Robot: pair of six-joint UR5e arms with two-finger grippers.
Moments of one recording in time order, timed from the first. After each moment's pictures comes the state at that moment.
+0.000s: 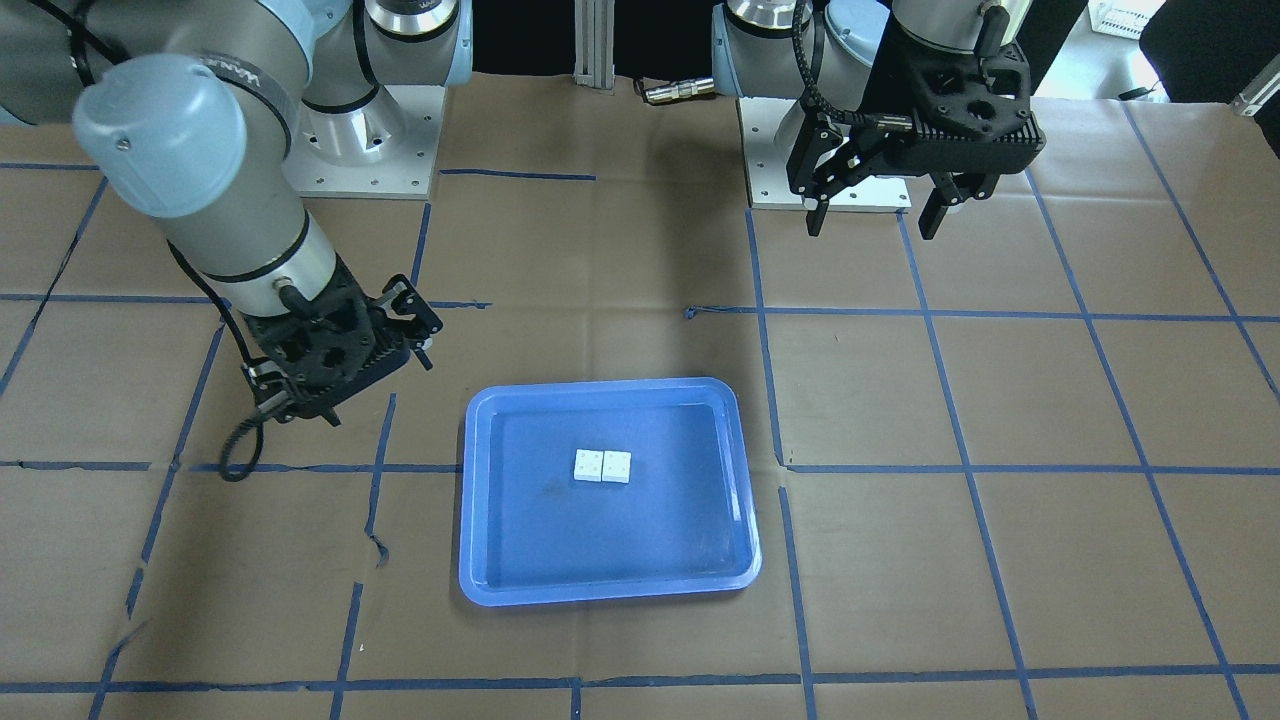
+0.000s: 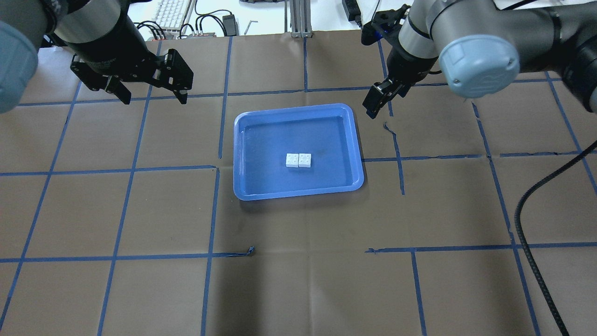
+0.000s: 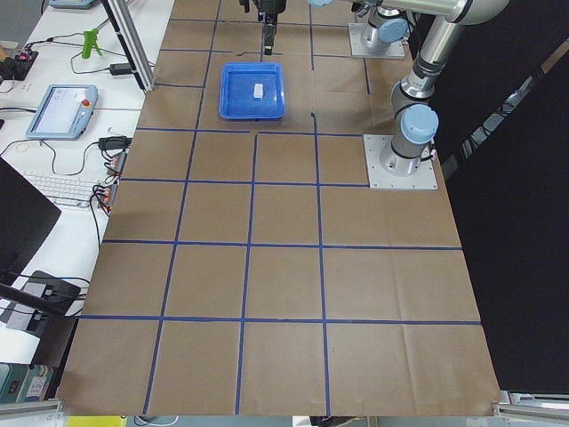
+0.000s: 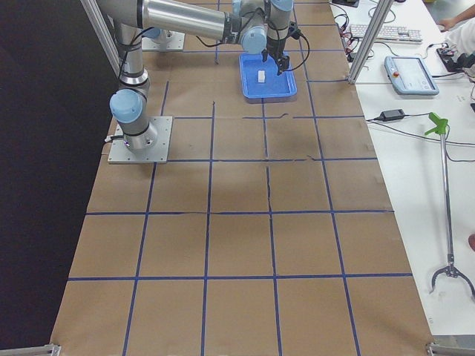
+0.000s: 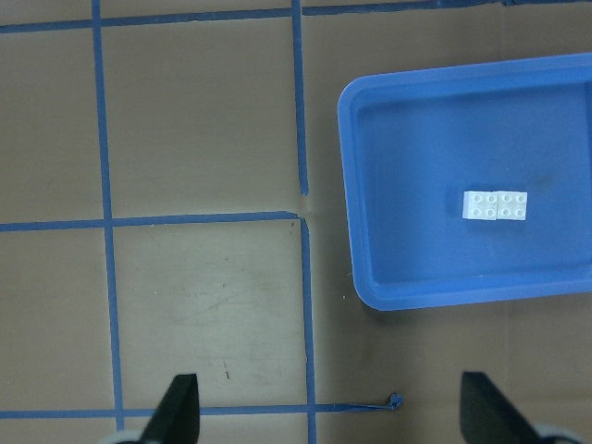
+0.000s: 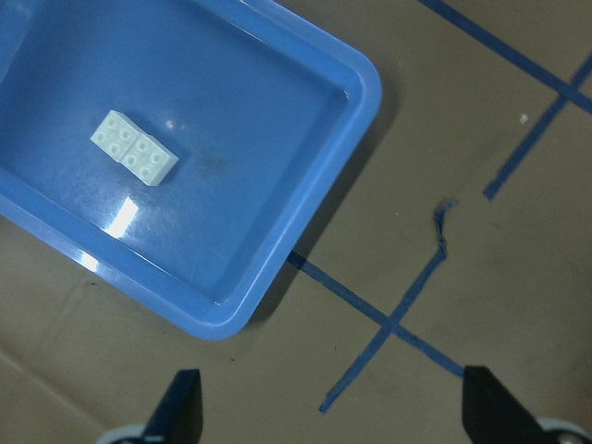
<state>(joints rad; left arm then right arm) -1.61 -1.54 -1.52 -1.56 1.60 -0.01 1.60 -1.37 1.56 -1.77 -1.46 -0.52</state>
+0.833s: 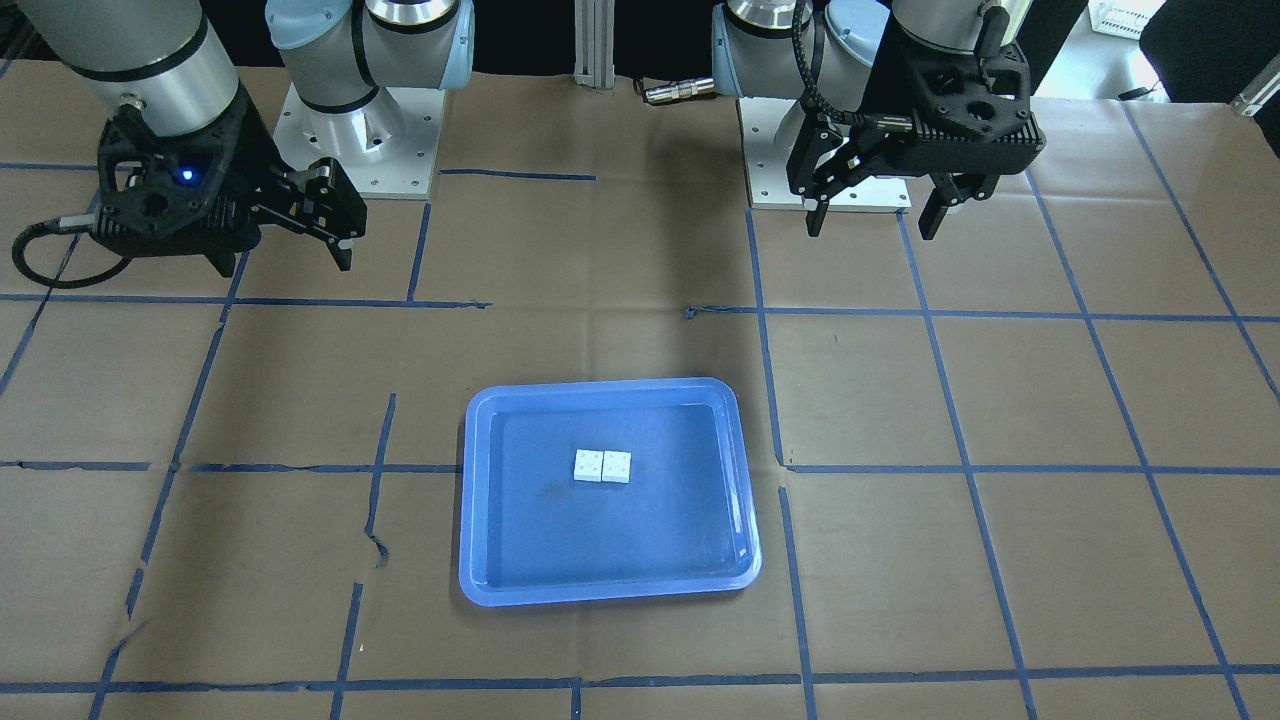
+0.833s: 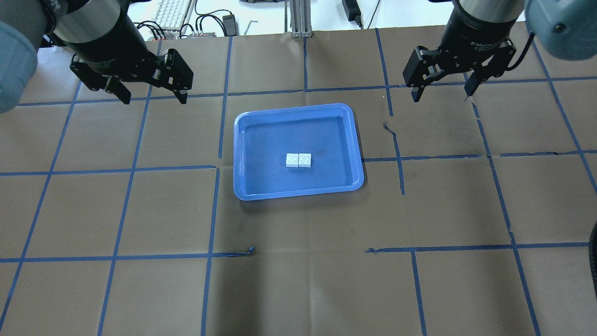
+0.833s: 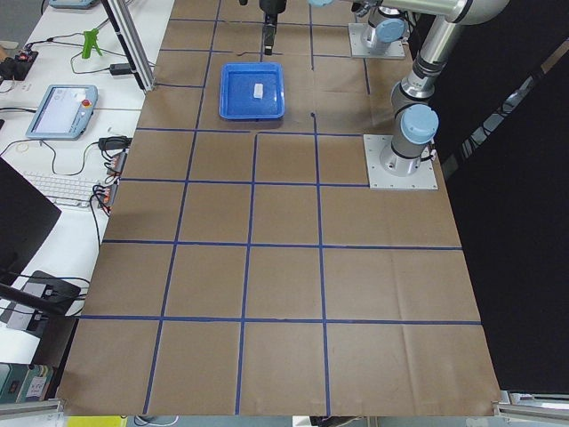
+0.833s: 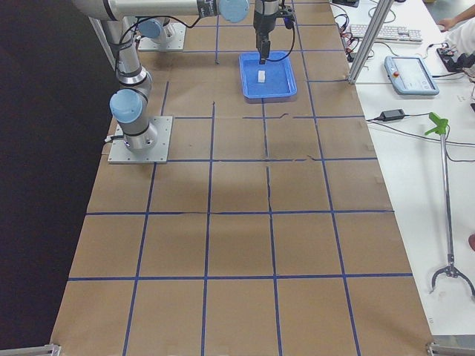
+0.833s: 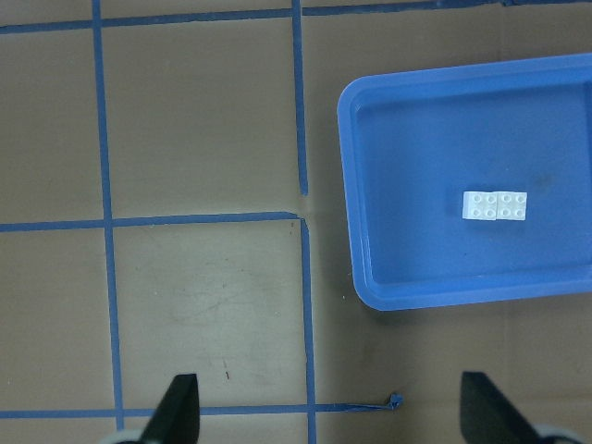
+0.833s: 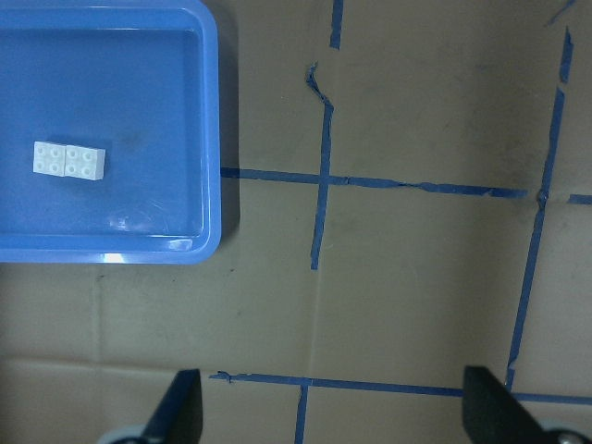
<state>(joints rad) -1.61 -1.54 -1.52 -1.56 1.60 -0.01 1.57 -1.53 1.49 -1.51 -1.56 -0.07</state>
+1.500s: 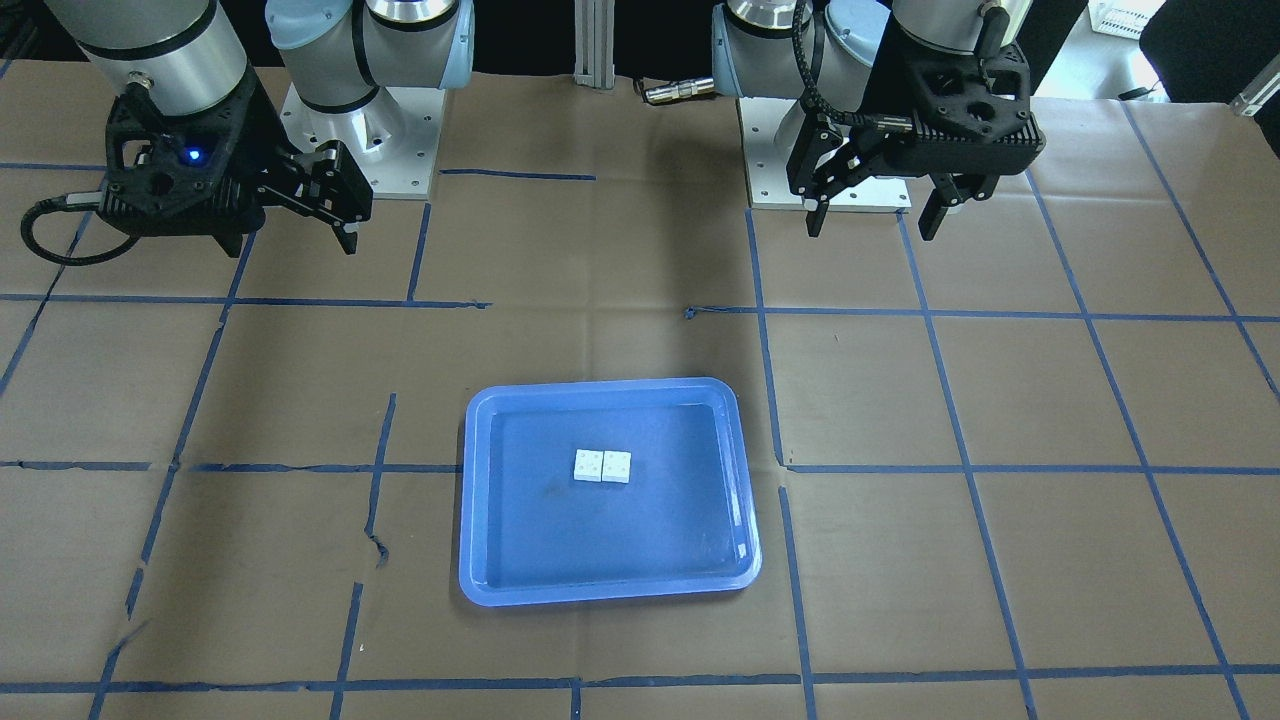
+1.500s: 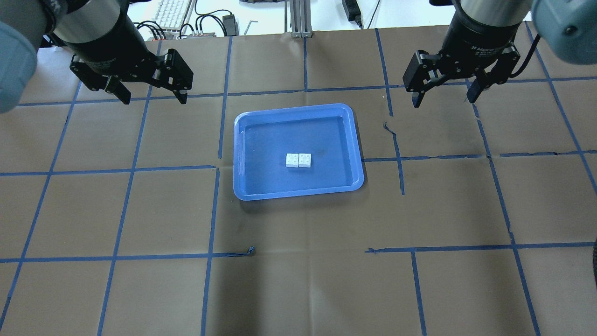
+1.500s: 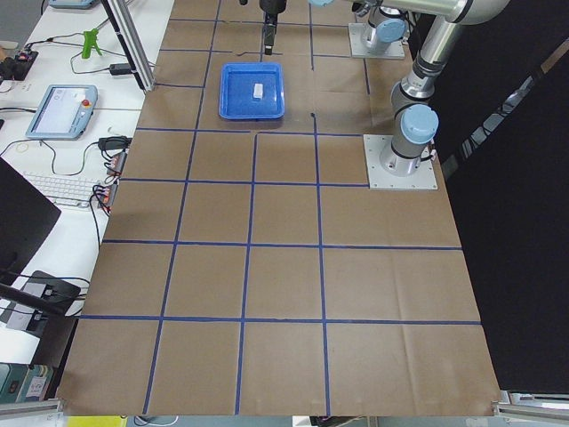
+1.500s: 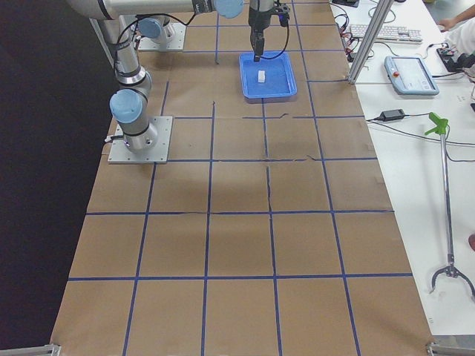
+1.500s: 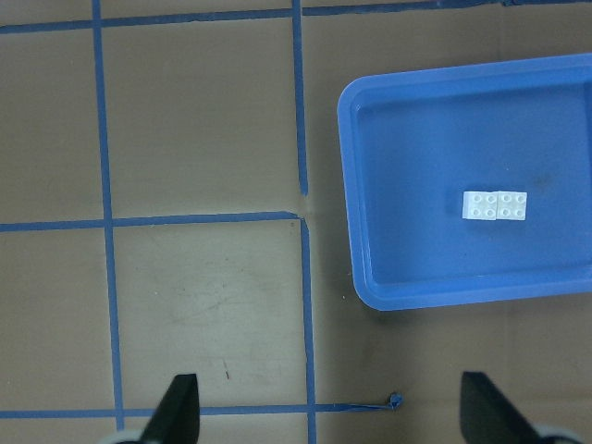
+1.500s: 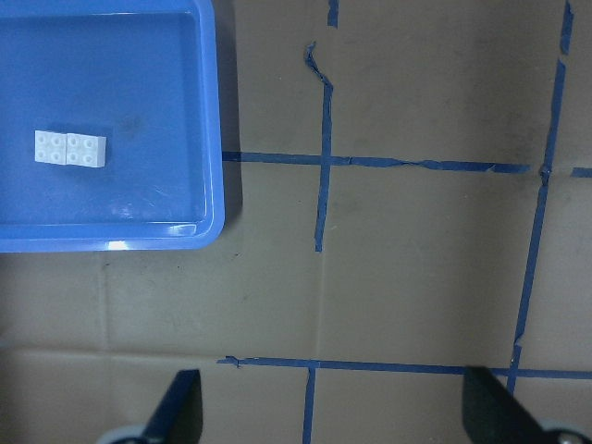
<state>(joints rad) -1.61 -1.54 -1.52 -1.56 1.60 -0.01 1.58 -1.54 1.50 -1.49 -1.56 -0.05</state>
